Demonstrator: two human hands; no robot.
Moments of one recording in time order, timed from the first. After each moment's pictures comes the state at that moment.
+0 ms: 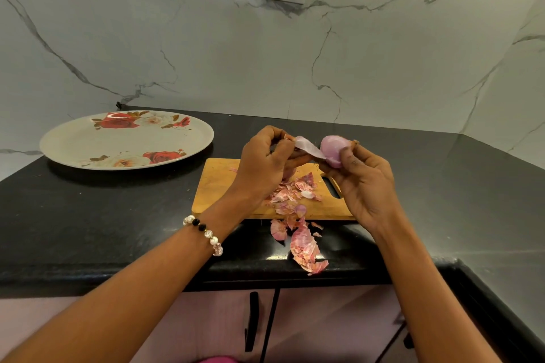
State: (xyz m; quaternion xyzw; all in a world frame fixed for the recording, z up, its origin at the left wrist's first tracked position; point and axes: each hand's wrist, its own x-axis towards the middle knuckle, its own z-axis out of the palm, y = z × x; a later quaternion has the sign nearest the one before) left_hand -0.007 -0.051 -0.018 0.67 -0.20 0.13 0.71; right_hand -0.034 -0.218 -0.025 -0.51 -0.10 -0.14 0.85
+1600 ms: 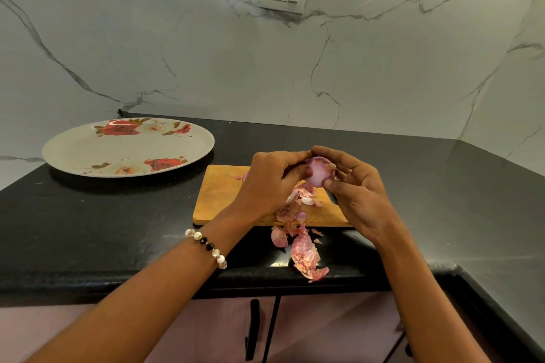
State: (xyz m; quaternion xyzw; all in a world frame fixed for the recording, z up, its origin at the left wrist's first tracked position) left_hand -0.004 -0.049 -0.028 0.76 -0.36 0.30 0.46; right_hand -0.033 -0.224 -0.036 -0.65 -0.23 -0.13 0.71
